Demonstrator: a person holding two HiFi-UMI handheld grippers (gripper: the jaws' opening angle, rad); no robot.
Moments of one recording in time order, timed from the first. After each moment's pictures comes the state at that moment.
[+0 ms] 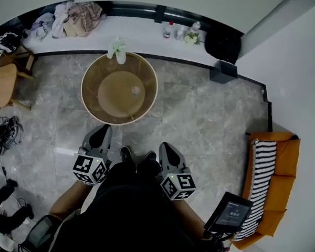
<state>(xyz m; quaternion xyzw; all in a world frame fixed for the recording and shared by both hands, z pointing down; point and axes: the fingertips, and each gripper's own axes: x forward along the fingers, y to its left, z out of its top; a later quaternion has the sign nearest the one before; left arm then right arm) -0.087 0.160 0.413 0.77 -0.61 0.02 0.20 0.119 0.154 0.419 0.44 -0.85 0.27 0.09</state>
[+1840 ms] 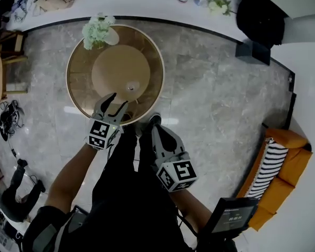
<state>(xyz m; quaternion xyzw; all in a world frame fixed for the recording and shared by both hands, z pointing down) -0.082 -0.116 0.698 0.77 -0.53 0.23 0.26 0.059 -0.100 0.577 0.35 -0.84 0.38 0.16</state>
